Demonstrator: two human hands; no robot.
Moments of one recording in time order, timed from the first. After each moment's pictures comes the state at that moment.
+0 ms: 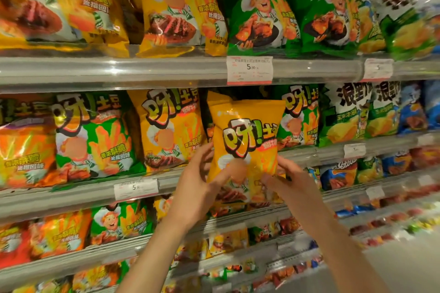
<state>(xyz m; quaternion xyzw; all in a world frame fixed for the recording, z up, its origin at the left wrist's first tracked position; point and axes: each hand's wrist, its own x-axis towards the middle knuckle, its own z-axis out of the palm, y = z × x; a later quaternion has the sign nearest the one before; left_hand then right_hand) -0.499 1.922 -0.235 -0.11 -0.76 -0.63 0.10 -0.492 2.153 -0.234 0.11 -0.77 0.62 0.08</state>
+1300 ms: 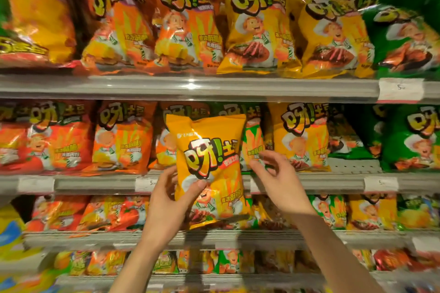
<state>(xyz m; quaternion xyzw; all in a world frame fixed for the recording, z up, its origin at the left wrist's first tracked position) -0.372 1.632 -0.241 0.06 -0.73 -0.63 0.26 -0.473 1.860 -0.212 0.15 -0.82 0.56 0.05</state>
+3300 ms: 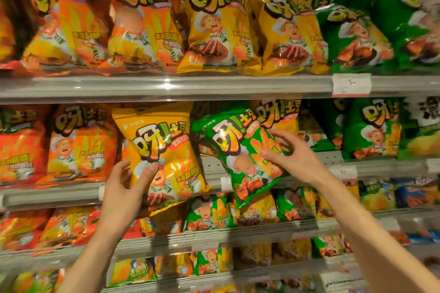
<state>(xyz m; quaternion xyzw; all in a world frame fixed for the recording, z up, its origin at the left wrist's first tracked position) -0.400 1.608 -0.231 0.10 -0.74 -0.59 0.29 -0.519 1.967 -0.178 0.20 -0.83 0.51 0.06</state>
